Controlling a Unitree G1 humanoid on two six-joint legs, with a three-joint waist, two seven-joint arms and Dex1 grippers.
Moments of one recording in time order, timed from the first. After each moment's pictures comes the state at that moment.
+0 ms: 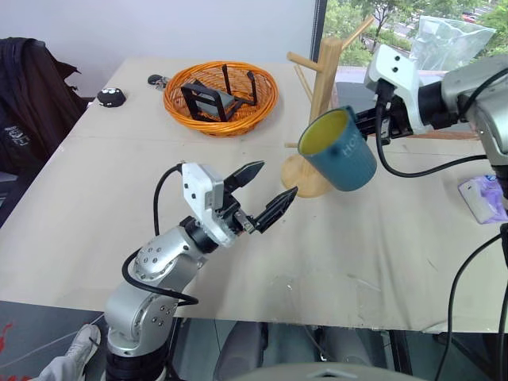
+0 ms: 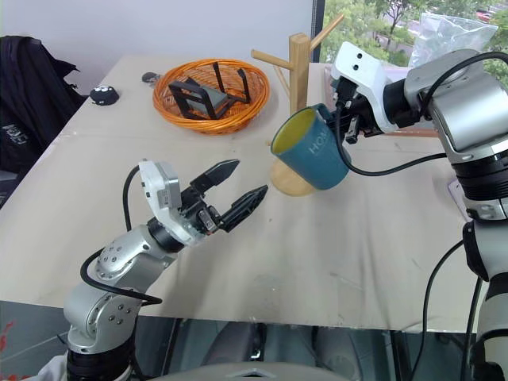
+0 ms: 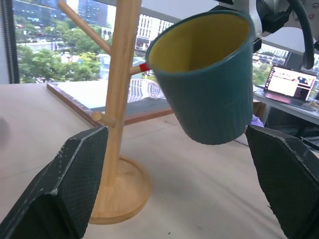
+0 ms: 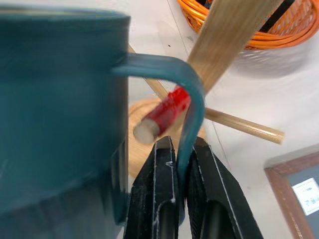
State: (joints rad) left arm -0.07 0.31 0.06 -0.74 -0.63 0.56 -0.50; right arm -1.19 -0.82 0.35 0.06 0.25 0.90 1.21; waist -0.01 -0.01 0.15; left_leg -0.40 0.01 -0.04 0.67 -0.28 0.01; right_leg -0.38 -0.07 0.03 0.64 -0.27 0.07
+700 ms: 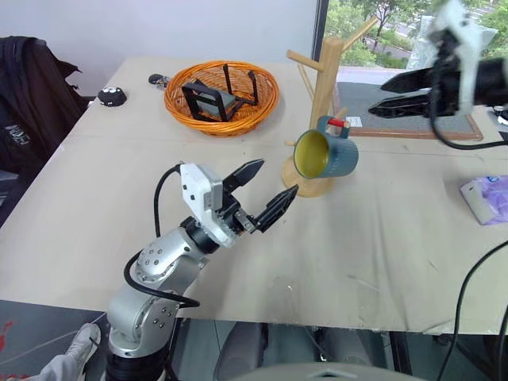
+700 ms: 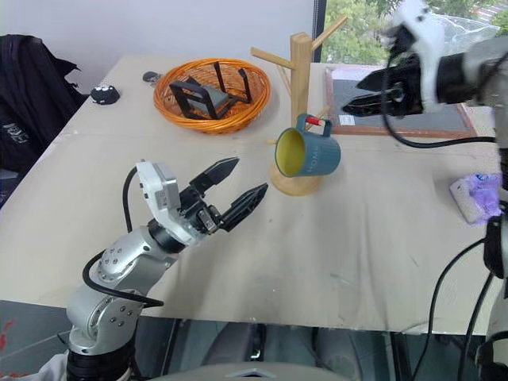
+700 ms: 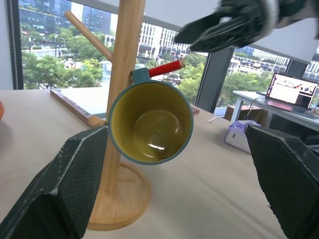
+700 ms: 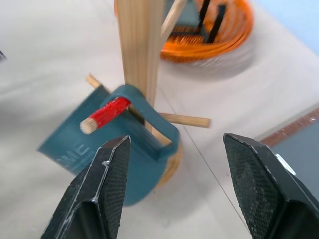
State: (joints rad) left arm -0.06 0.34 0.04 -0.73 -0.65 0.51 -0.49; right arm -1.13 -0.93 0.09 0.08 0.37 1.04 1.21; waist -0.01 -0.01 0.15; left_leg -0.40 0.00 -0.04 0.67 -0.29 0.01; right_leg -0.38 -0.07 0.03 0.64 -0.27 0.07
